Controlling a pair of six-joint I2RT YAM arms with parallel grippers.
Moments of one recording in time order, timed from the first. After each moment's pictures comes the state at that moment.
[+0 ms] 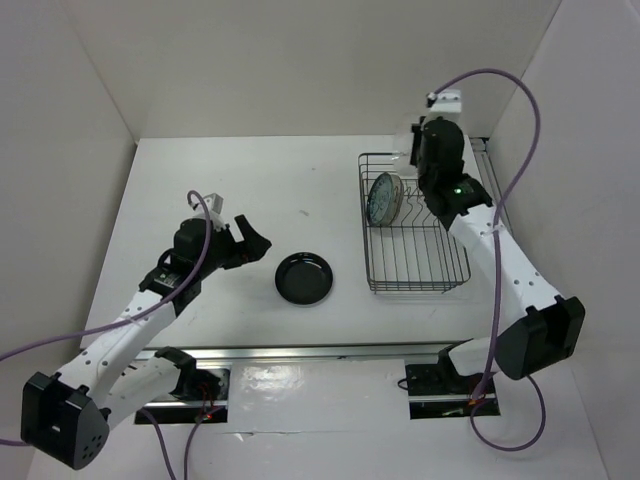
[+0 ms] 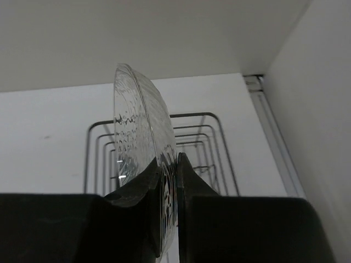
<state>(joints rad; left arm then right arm) -0.35 0.92 0.65 -0.19 0.07 -0.64 0.37 1.37 1.37 -0.20 0.48 0.04</state>
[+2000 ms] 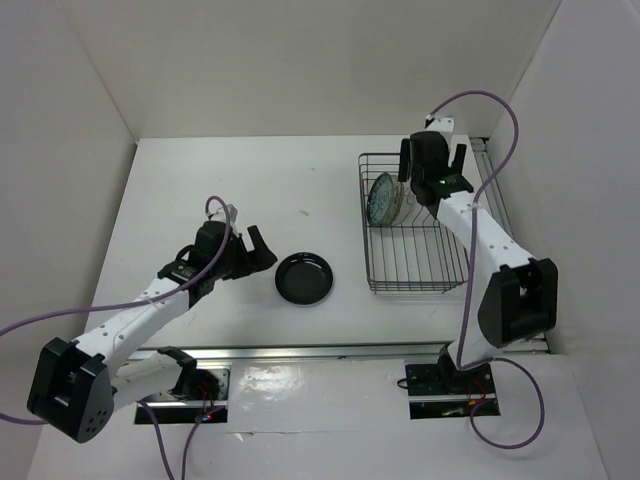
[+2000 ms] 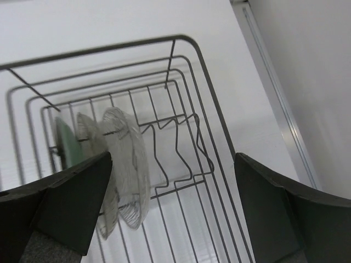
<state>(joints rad) -0.42 1.07 0.65 -0.26 0.02 -0.69 0.24 1.58 1.30 -0.28 0.57 0.15</state>
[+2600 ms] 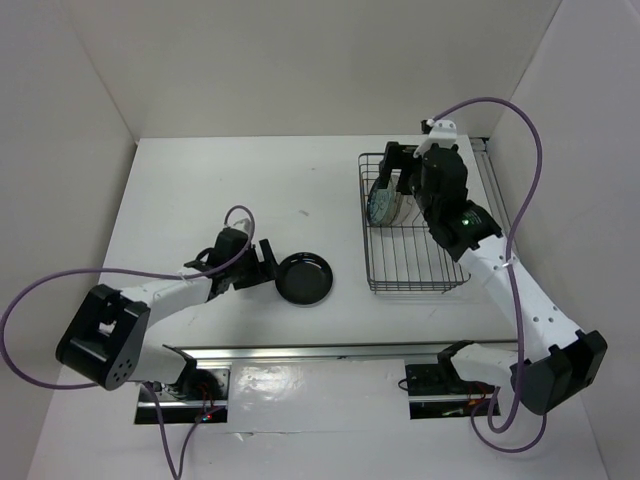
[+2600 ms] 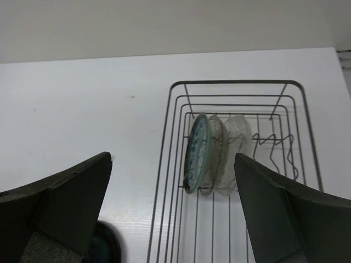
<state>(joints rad) -0.42 1.34 0.56 -0.04 0.10 -0.69 0.42 1.17 1.22 -0.26 0.33 0.22</state>
